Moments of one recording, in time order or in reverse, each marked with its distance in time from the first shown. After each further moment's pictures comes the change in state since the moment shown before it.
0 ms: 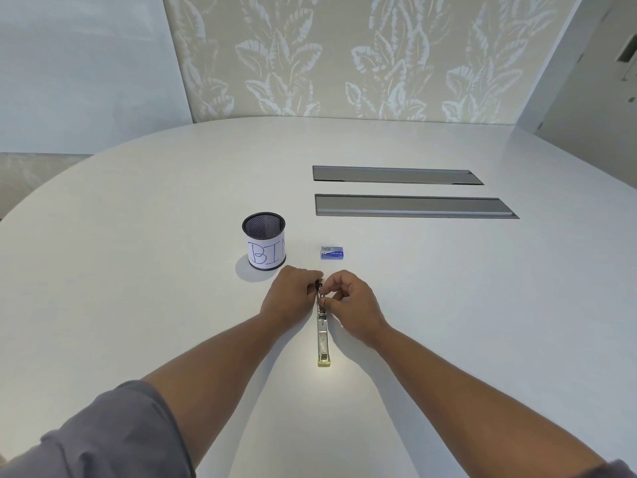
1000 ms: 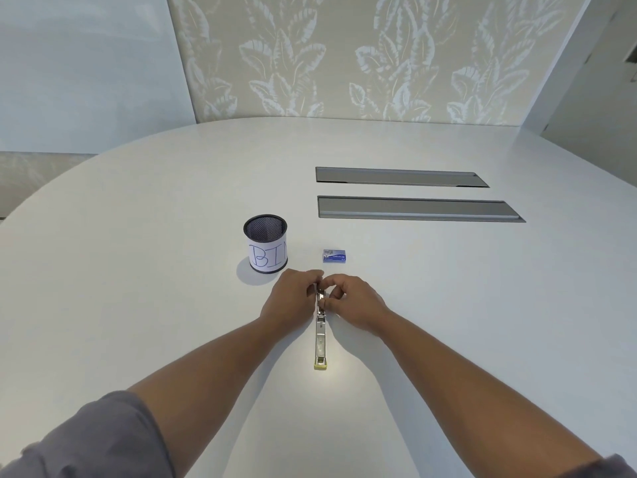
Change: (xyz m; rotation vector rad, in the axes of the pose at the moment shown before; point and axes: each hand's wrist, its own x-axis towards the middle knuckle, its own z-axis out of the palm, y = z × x) left_hand 0.001 -0.015 0.015 -0.117 0.012 -0.085; right_hand 0.031 -0.002 -0.011 -0.362 -0.184 0.088
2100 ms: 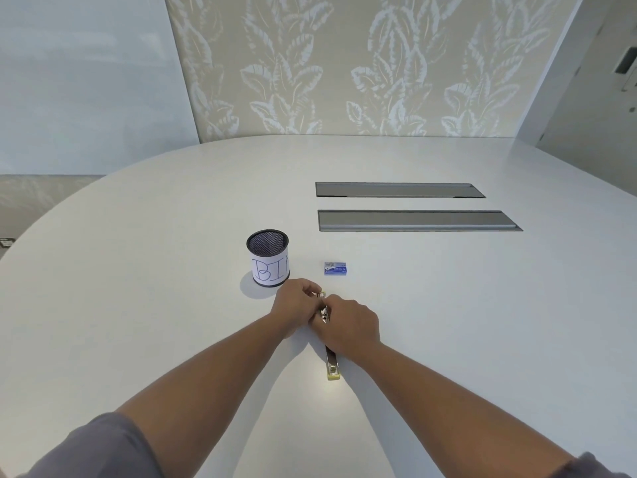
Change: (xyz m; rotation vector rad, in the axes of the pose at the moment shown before) left_hand 0.013 0.024 -0.016 -0.483 -0.095 -0.526; right_hand -0.018 -0.018 0.034 -0.329 0.236 0.030
